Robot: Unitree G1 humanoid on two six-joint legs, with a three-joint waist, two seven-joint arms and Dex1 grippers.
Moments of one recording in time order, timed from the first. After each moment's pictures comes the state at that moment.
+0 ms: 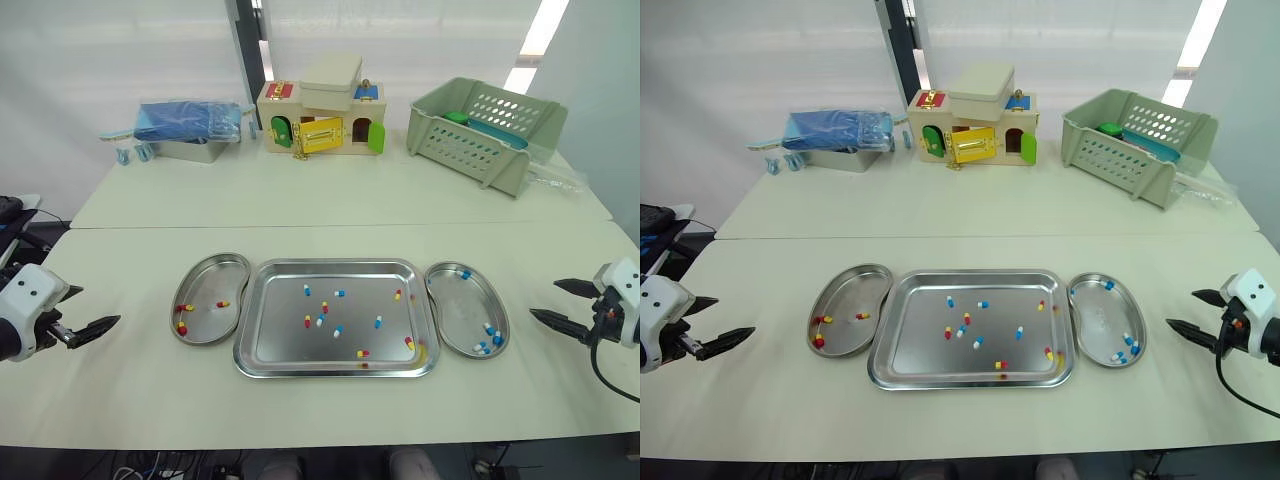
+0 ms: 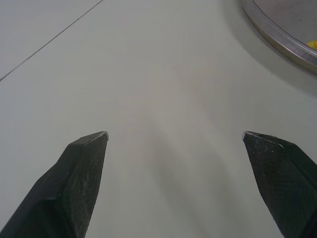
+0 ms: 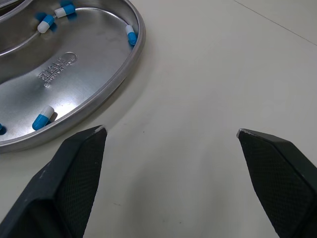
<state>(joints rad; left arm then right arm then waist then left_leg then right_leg) -0.11 1.08 0.38 0.61 -0.23 -0.03 -1.04 -0.12 -0.98 -0.29 0.33 0.33 0.14 1.10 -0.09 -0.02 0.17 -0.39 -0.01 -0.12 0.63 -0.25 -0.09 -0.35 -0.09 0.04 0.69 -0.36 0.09</state>
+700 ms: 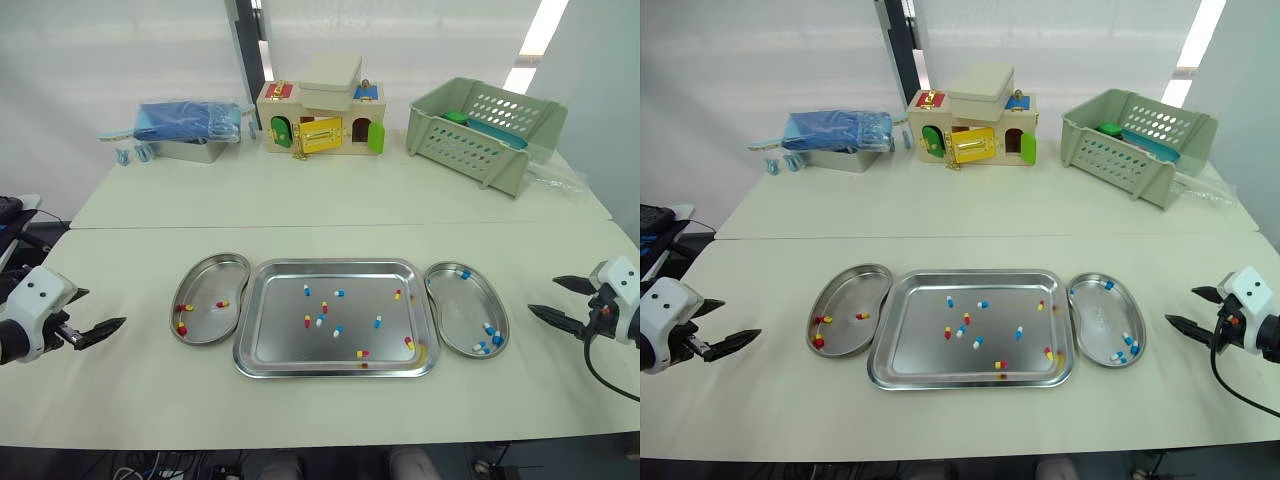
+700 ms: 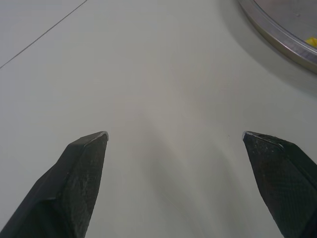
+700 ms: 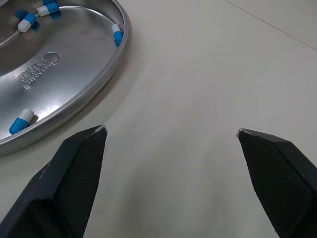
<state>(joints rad) -0.11 1.07 0.36 0.59 -0.22 0.00 -1.02 -0.17 -0.96 -0.28 0.40 0.30 0.10 1.09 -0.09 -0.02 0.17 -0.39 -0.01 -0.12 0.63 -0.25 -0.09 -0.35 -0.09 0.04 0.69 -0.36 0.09</state>
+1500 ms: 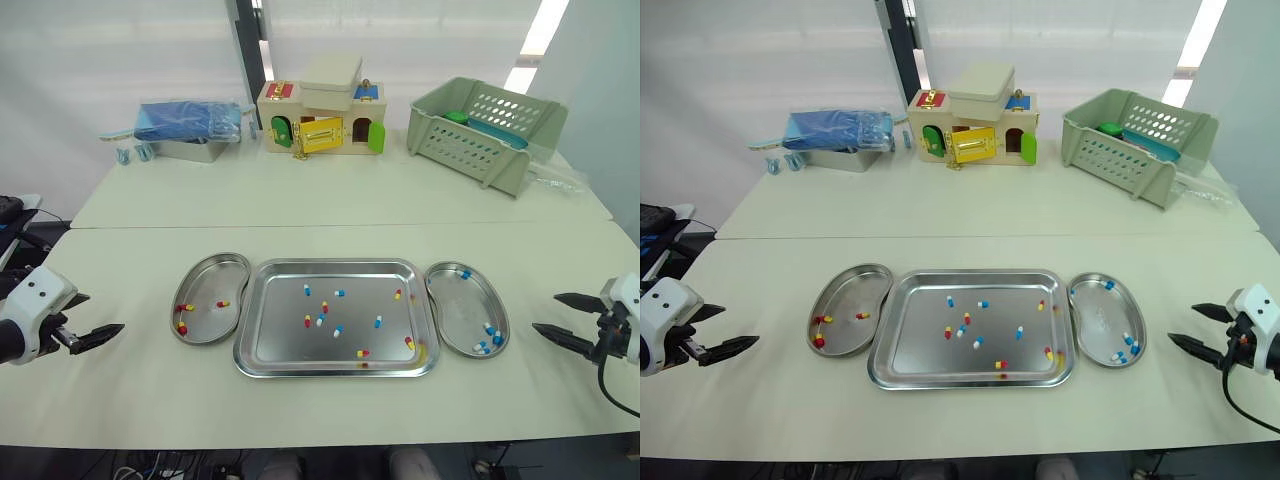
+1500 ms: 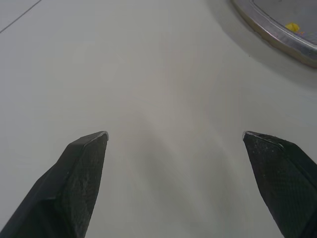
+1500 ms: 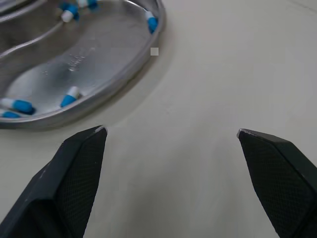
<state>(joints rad) -0.09 1.12 0.34 0.51 -0.21 0.10 -1.11 0.02 -0.96 -0.37 0.25 0.40 0.14 1.21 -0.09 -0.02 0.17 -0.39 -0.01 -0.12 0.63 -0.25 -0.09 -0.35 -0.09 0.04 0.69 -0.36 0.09</state>
